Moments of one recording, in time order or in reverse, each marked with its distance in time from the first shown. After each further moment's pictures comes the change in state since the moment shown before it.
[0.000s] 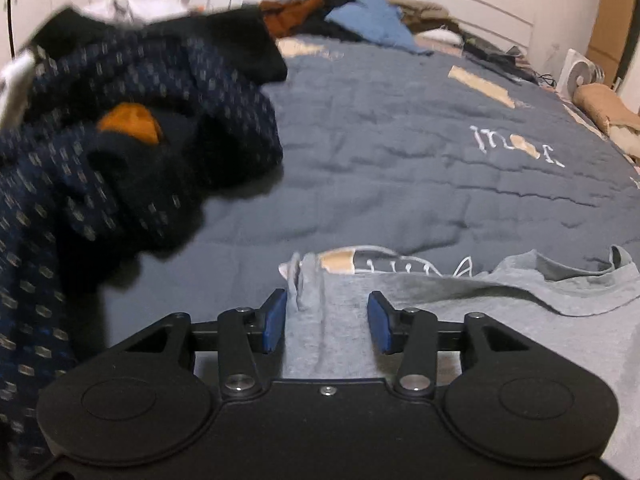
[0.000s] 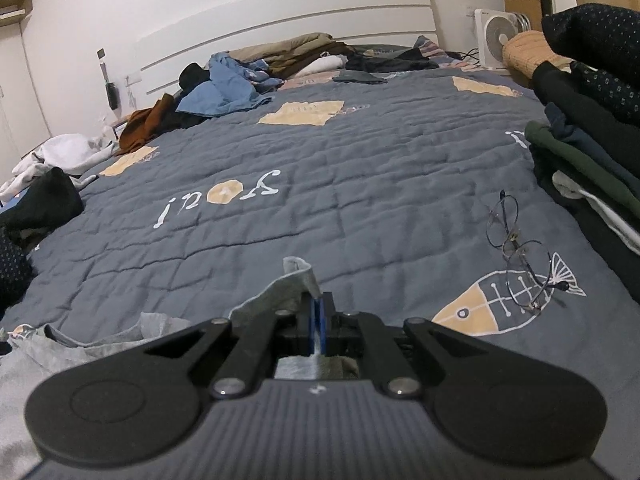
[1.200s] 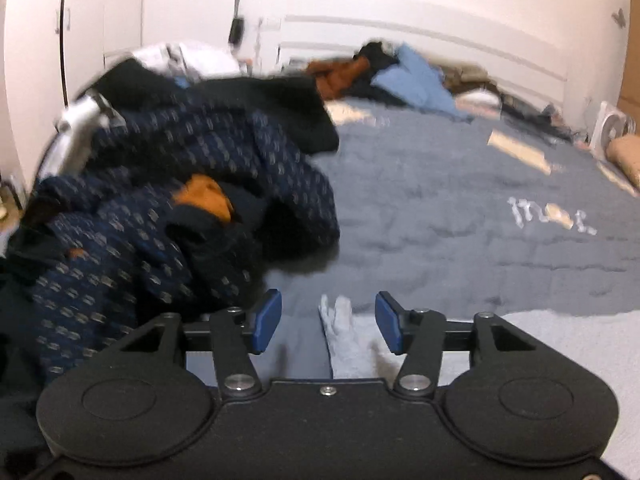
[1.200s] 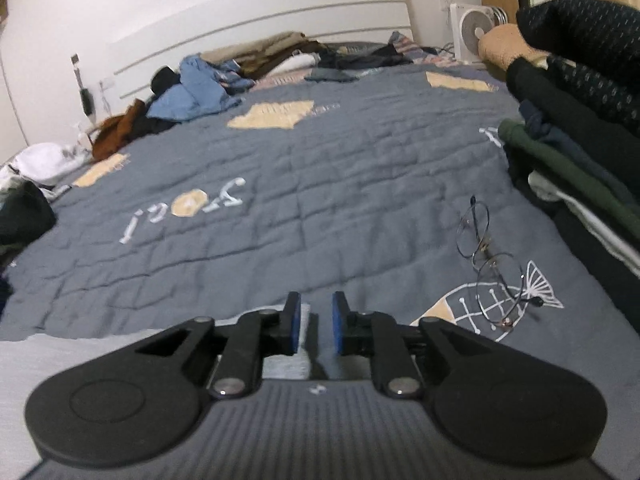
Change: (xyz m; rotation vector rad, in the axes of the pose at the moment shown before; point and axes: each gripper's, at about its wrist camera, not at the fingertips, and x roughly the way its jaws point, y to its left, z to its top) left arm -0.050 0.004 0.013 -0.020 -0.218 0.124; right arm 0.004 -0.017 0.014 0.038 0.000 -0.054
